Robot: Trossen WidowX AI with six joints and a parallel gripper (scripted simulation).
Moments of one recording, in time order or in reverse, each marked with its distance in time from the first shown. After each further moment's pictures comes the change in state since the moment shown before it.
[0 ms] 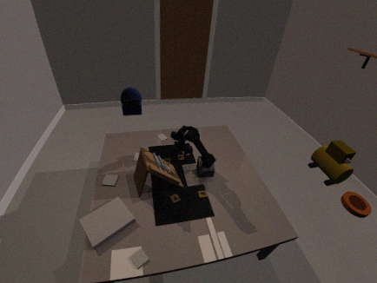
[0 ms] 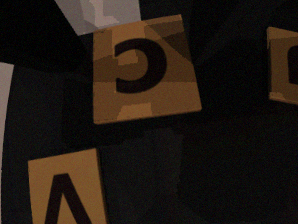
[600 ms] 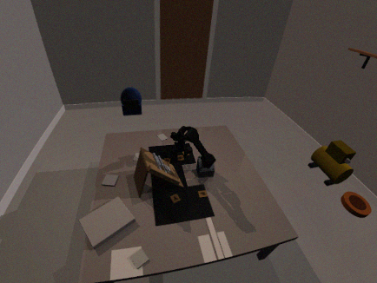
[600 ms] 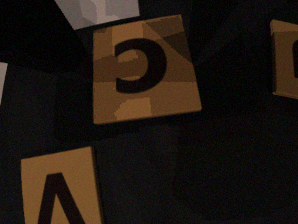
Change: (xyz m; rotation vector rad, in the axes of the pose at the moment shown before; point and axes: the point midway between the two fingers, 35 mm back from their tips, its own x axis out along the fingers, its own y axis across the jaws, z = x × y) arm 0.007 0.000 0.001 0.000 0.001 0.000
